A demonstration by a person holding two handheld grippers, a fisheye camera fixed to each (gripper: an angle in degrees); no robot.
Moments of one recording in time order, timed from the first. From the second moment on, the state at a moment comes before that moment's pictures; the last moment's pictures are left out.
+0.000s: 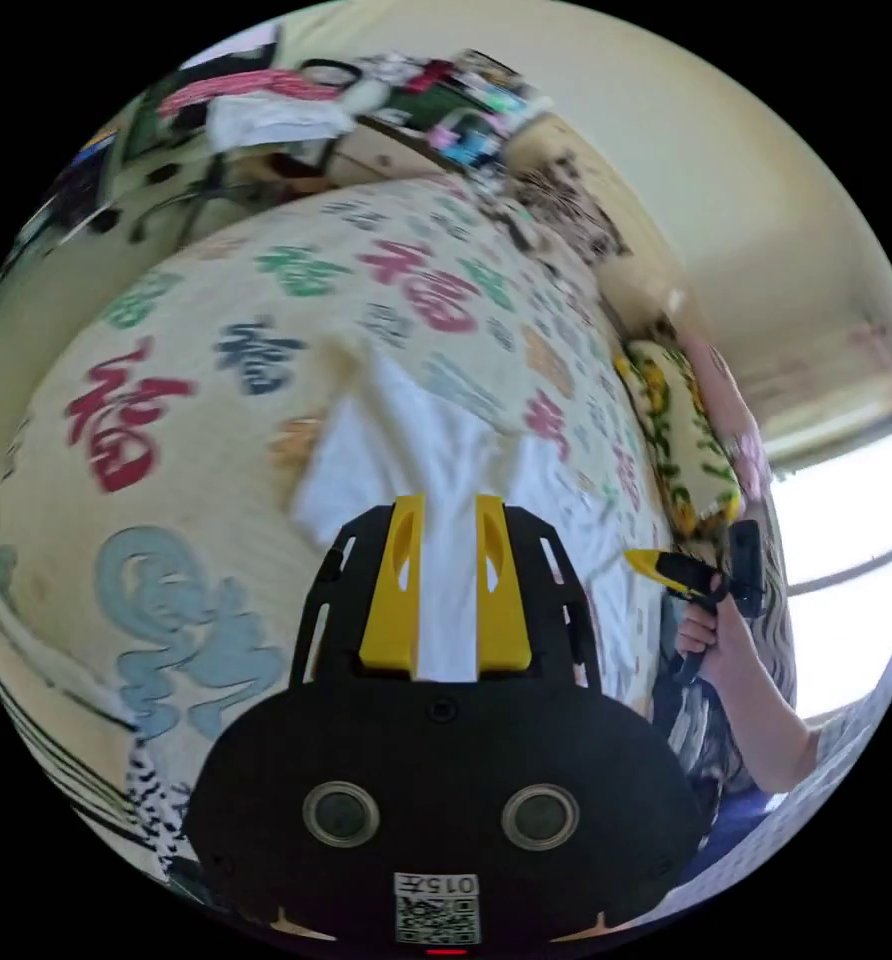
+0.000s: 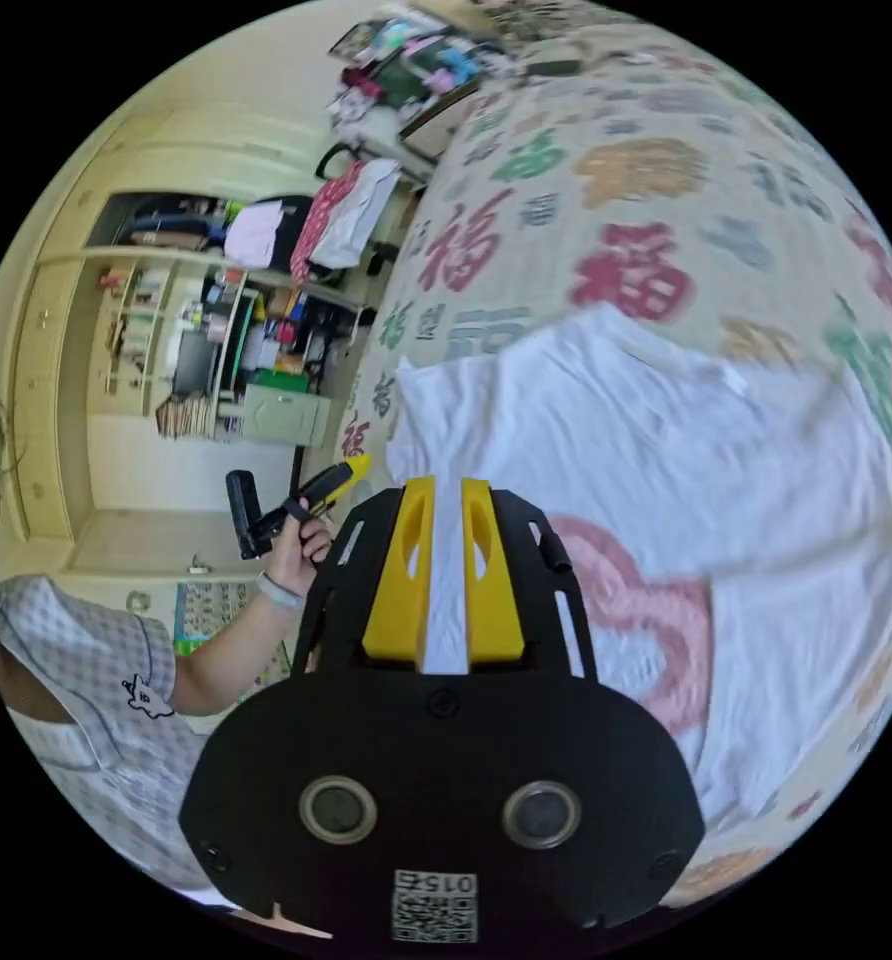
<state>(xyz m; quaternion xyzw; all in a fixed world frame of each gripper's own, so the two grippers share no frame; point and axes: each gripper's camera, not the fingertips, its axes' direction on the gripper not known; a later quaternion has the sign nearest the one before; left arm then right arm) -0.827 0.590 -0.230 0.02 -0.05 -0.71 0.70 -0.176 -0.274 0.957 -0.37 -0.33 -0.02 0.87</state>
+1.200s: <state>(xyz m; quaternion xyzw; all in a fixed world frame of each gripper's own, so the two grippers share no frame) -0.700 0.400 -0.344 -0.04 -0.07 -0.38 0.92 -0.210 -0.360 1.082 -0.37 -0.47 -0.08 0.80</state>
